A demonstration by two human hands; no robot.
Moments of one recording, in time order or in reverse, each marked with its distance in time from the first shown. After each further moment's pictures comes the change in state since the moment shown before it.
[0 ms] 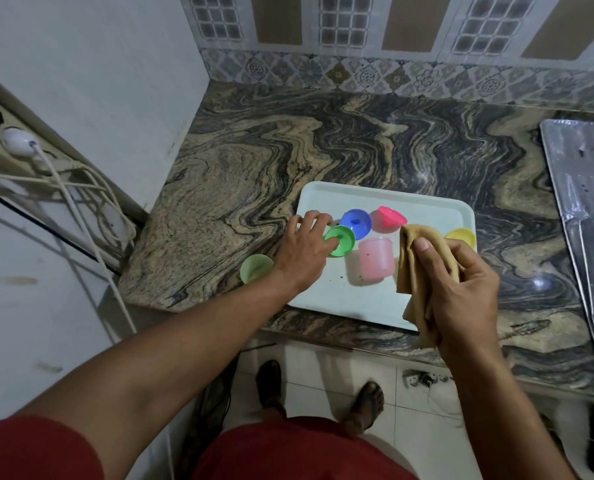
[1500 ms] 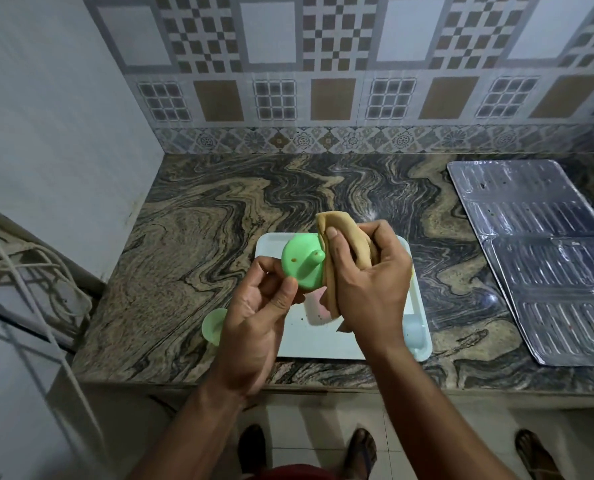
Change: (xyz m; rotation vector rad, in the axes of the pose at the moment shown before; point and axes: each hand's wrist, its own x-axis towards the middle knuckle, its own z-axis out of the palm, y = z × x) left_hand -0.056 0.064 -0.167 -2.081 0.215 -0.339; right_hand -0.005 -0.073 0.044 0.012 0.181 -0.327
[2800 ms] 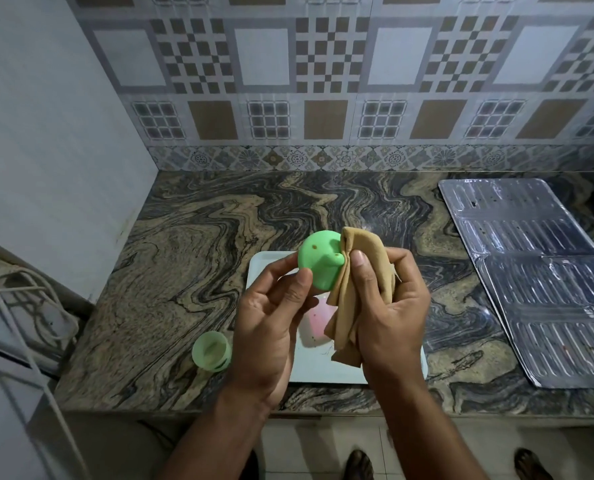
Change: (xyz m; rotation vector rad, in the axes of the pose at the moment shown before) left_hand 0.022 0.011 0.040 -0.041 0.157 -0.061; right_hand 0.000 -0.010 -0.021 0.348 -0.036 0.058
